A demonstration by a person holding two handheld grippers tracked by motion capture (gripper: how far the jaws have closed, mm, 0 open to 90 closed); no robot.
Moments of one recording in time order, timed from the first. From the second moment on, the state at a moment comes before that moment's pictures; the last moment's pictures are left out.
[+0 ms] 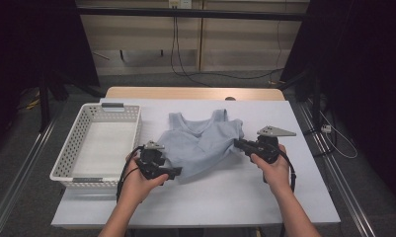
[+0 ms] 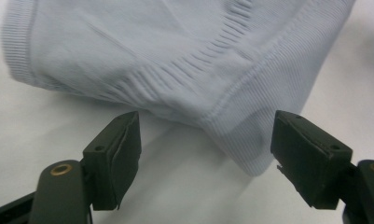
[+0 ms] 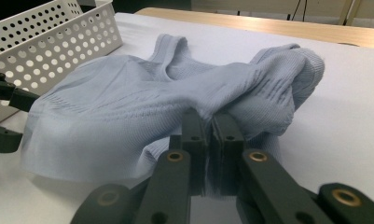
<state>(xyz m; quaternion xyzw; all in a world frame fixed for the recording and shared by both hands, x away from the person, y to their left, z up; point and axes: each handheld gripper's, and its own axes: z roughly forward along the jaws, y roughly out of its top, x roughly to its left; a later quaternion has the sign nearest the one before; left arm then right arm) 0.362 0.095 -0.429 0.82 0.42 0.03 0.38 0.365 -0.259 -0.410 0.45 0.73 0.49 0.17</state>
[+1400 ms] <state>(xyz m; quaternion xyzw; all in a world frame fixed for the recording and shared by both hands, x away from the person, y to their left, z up) 0.370 0.116 -0.390 0.78 0.42 0.00 0.47 0.349 -0.271 -0.378 0.44 0.72 0.52 0.17</state>
